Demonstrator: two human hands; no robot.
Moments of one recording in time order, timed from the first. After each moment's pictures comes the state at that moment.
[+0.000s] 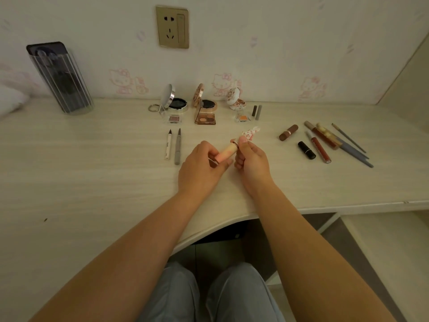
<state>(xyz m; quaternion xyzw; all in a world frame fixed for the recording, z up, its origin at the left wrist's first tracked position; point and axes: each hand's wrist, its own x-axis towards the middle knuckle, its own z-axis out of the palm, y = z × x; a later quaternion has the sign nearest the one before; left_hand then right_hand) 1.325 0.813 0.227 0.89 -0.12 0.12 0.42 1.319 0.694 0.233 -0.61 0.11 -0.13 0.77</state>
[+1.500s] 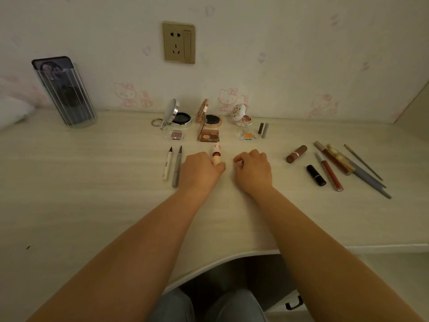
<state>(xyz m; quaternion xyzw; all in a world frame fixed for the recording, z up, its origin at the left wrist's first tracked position) 1.393 0.795 0.236 0.94 -0.02 0.07 0.32 1.385 0.663 0.230 -0.98 0.08 -0.10 0.15</state>
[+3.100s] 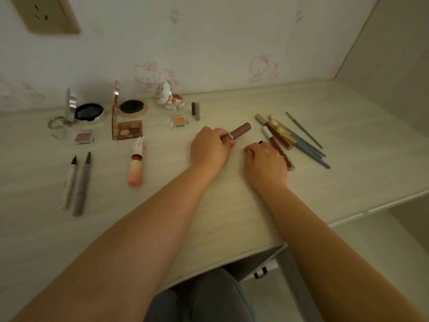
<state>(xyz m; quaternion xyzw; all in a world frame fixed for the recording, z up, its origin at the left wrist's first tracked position) 1.424 0.622 0.234 0.92 -0.18 0.02 0.34 1.343 0.526 0.227 -0.95 0.21 -0.17 0.15</state>
